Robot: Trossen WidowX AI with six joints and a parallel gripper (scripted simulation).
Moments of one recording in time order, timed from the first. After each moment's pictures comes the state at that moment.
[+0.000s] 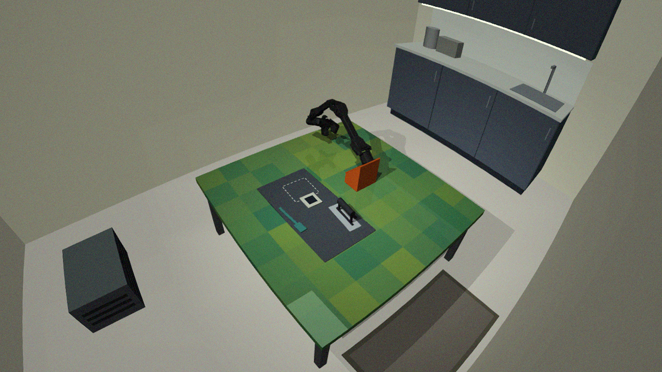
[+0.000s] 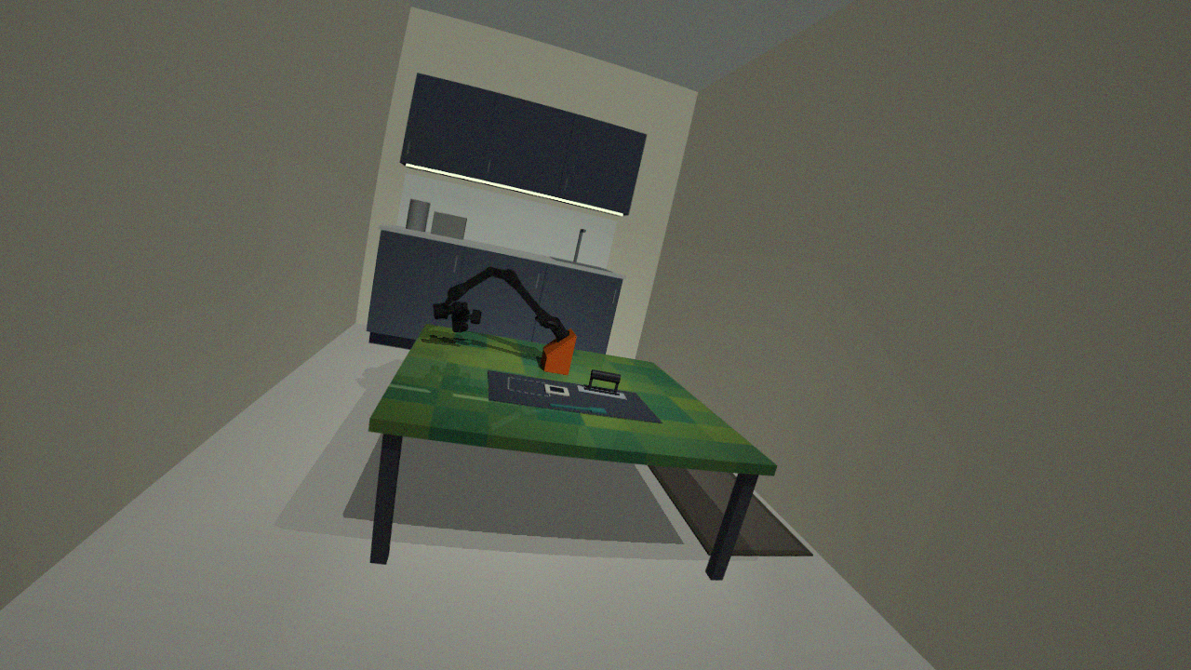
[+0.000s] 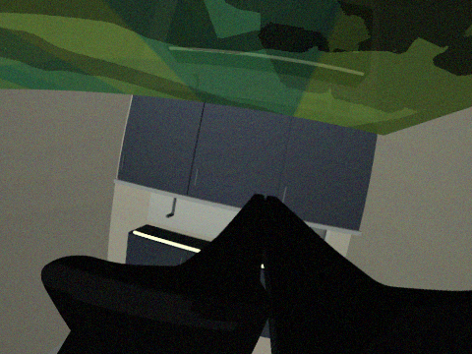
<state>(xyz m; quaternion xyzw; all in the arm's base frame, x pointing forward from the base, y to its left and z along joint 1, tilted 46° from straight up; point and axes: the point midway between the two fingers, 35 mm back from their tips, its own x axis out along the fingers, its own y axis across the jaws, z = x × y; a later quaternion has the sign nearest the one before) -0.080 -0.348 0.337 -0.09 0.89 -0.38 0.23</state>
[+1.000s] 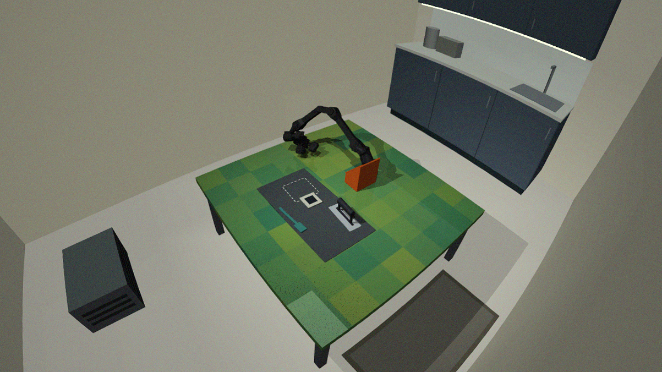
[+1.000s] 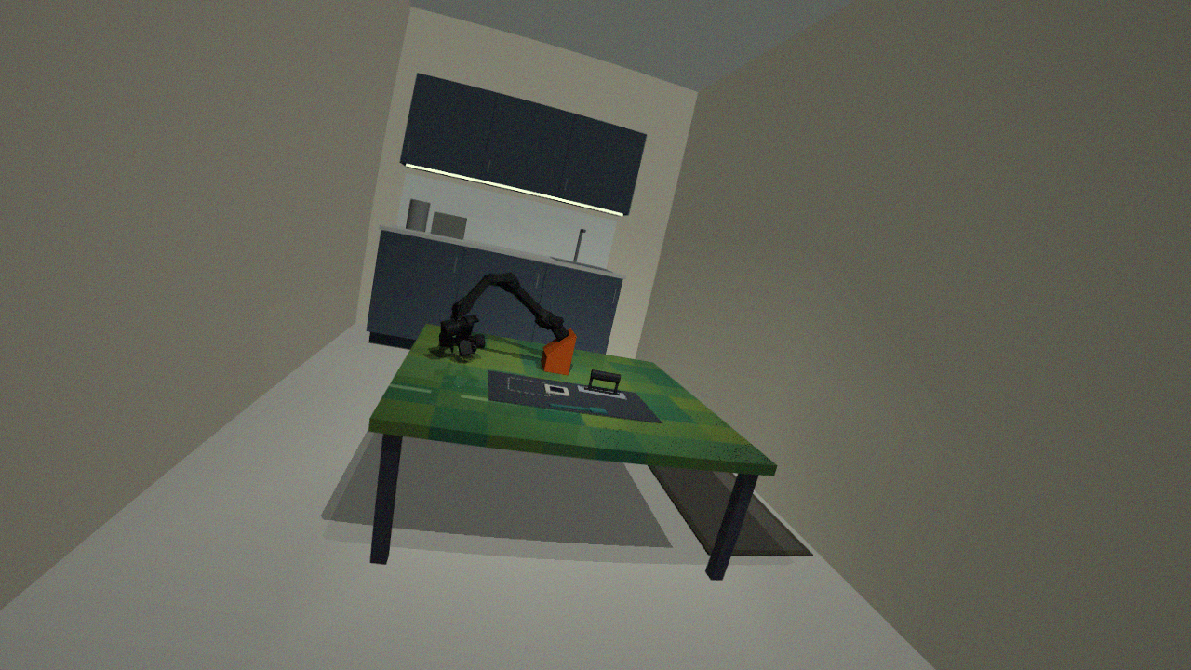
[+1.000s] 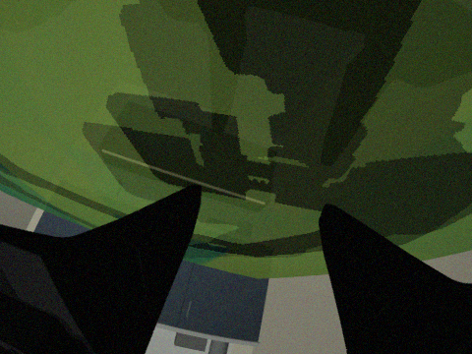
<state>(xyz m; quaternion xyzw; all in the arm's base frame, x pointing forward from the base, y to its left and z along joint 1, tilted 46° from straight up) 0.159 -0.362 0.260 -0.31 0.82 -0.25 0.41</state>
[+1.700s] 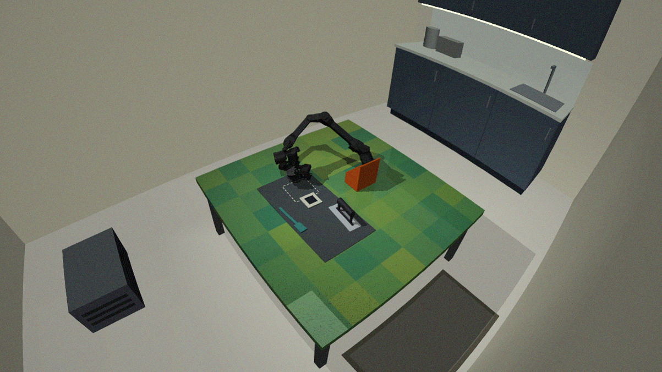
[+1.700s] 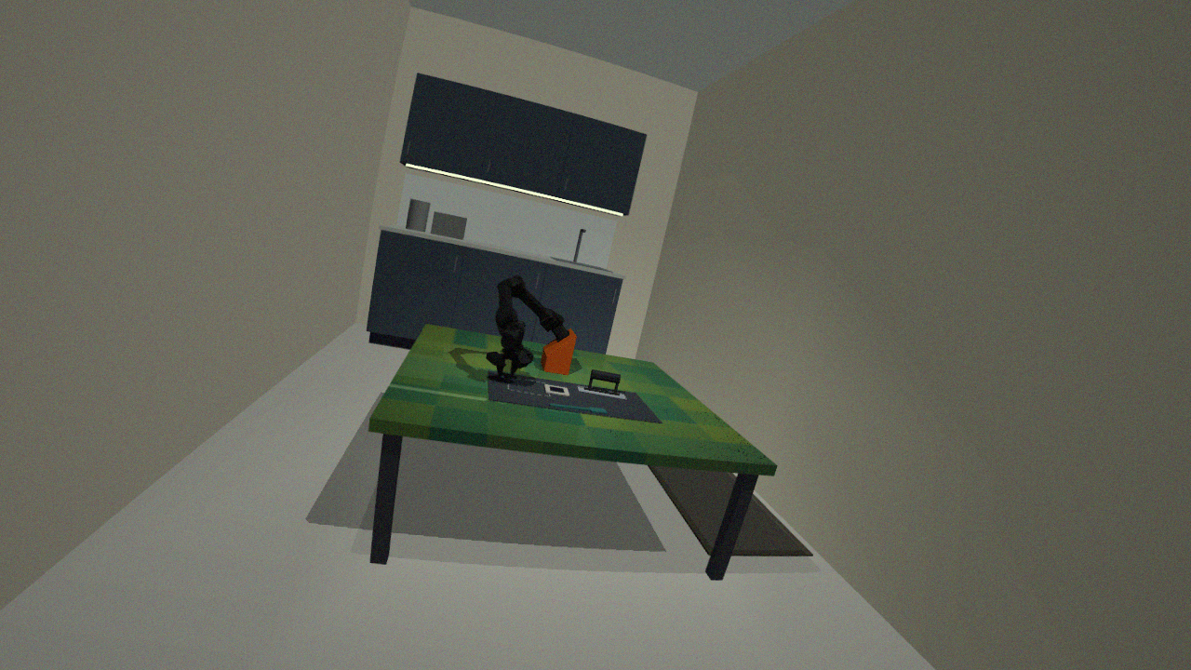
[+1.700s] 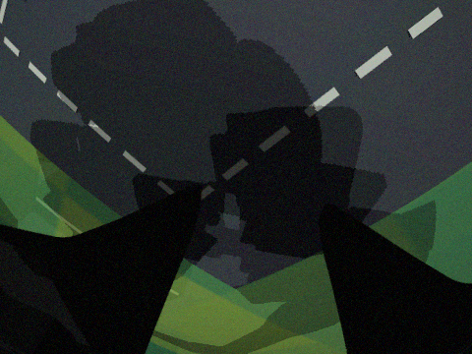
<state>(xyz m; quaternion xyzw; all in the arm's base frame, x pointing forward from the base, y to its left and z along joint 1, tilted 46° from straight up) 0.371 -0.188 0.124 -0.48 0.73 -0.06 0.49</state>
